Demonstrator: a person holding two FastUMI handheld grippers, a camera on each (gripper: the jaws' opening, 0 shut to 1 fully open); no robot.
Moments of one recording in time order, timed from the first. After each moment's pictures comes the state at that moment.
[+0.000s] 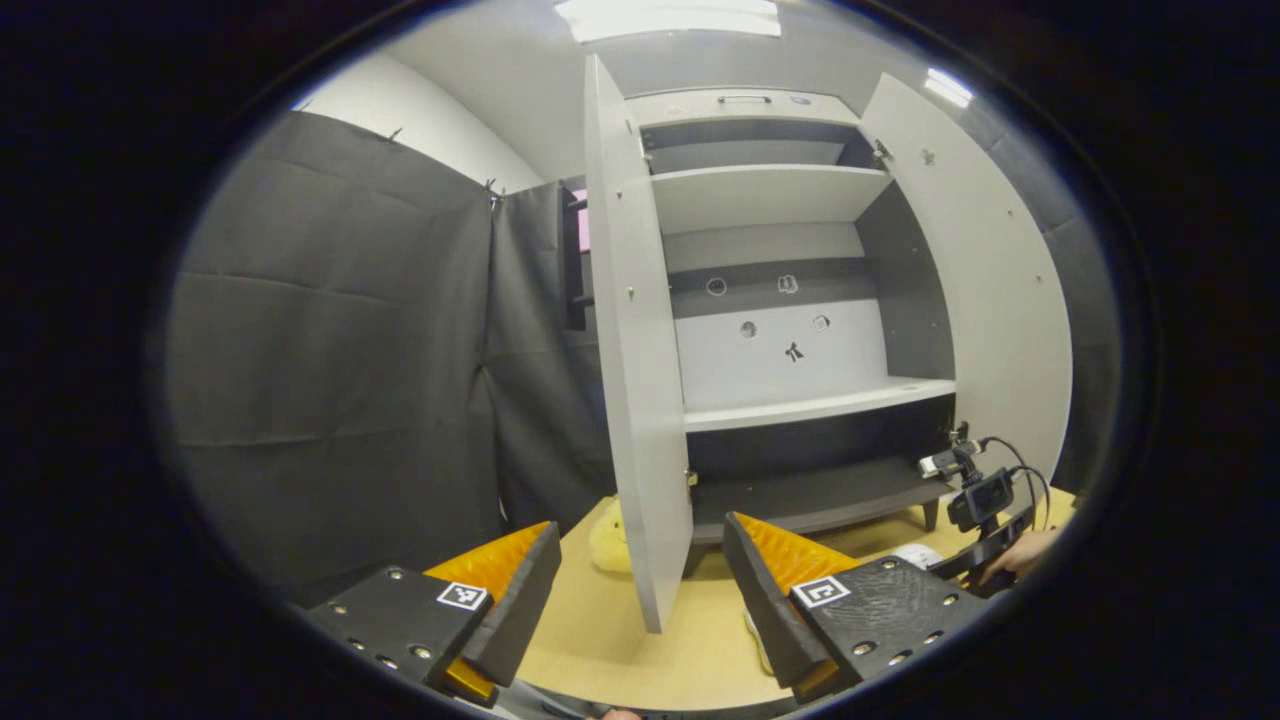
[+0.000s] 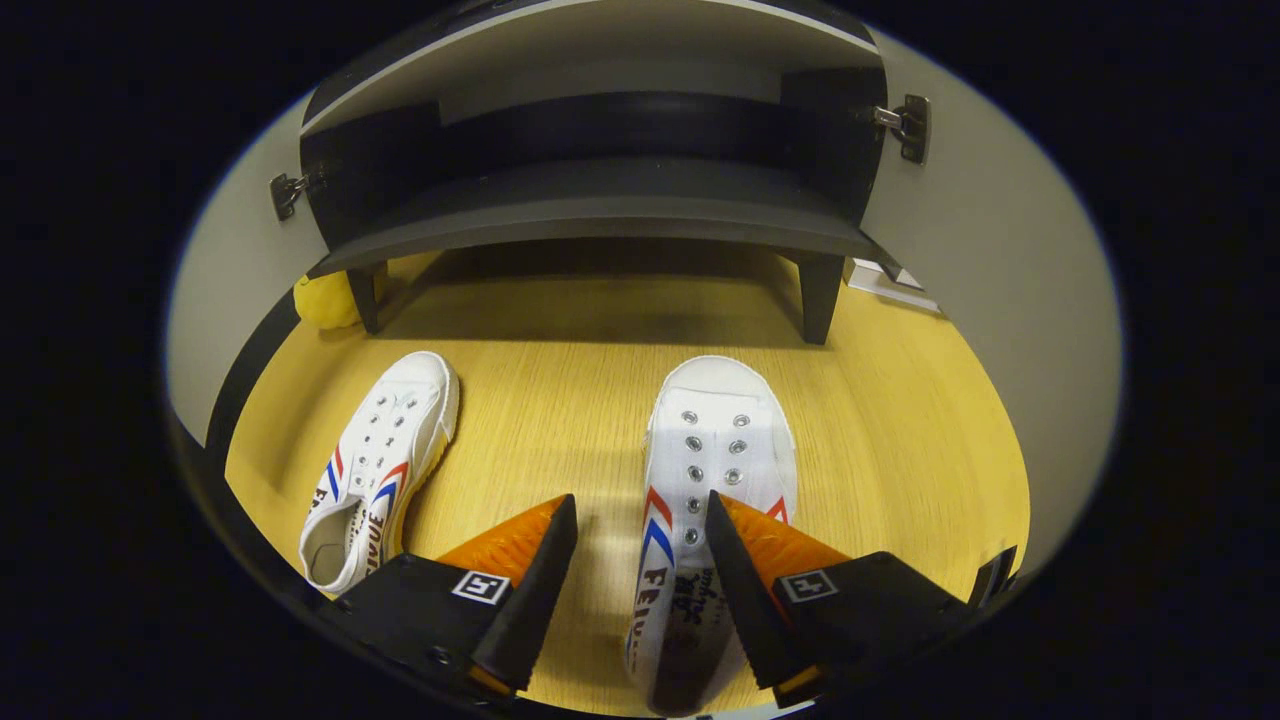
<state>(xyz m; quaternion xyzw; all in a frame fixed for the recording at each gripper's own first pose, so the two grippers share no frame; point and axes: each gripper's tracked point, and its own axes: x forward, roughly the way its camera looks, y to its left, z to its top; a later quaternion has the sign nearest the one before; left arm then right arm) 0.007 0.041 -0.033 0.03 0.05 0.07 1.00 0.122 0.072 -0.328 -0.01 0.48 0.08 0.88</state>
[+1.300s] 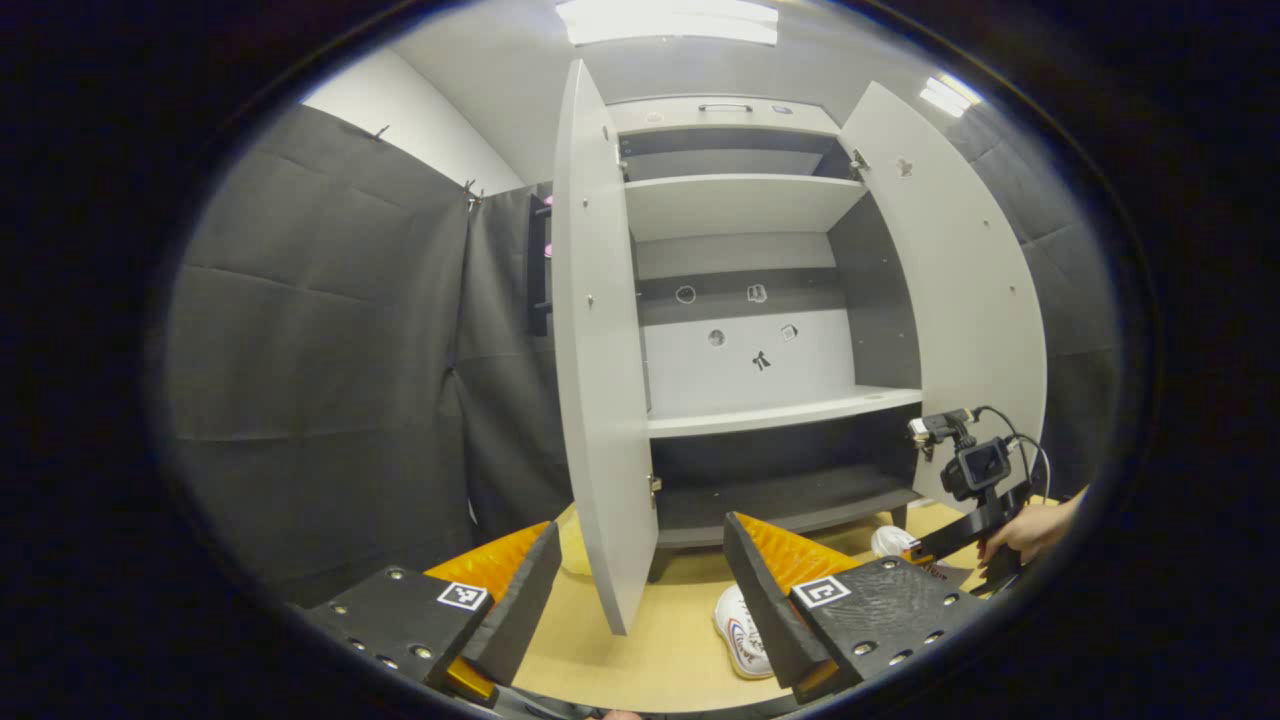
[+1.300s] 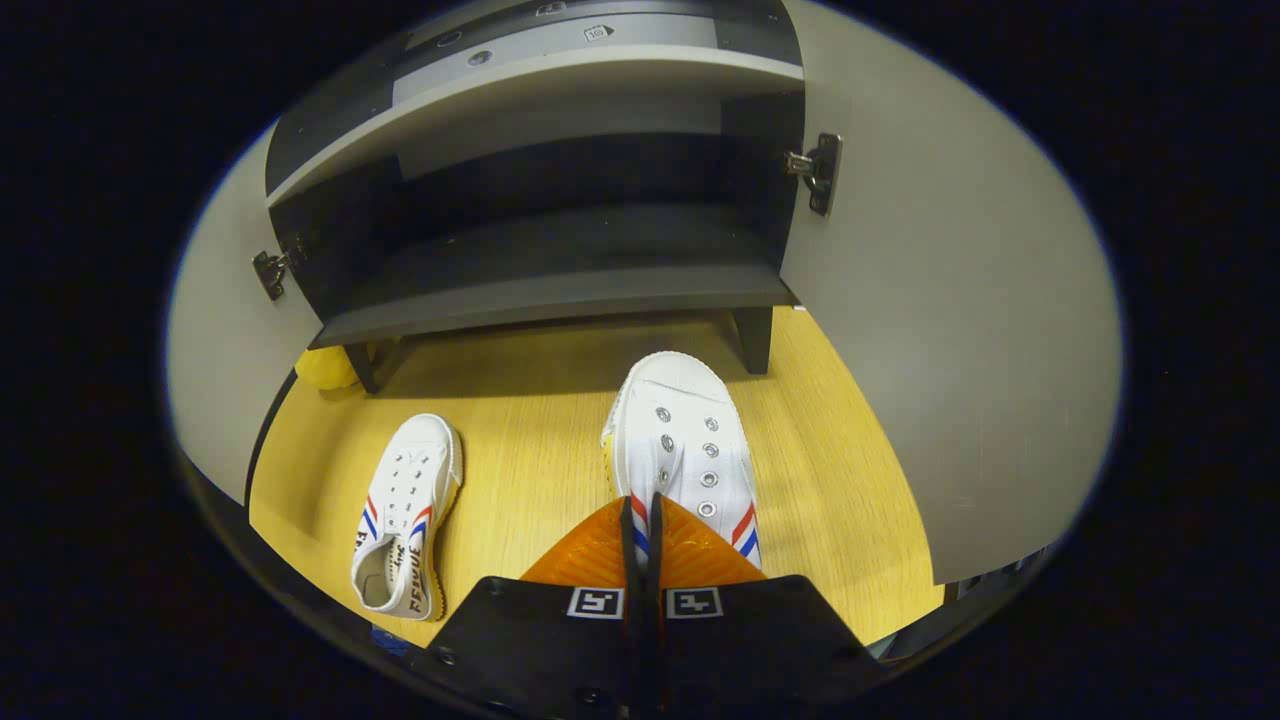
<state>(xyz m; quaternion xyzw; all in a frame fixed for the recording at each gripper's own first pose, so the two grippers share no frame) 0.006 0.007 -0.029 0.02 0.03 0.01 1.00 0.132 0.047 -0.251 0.03 0.43 0.04 0.90</state>
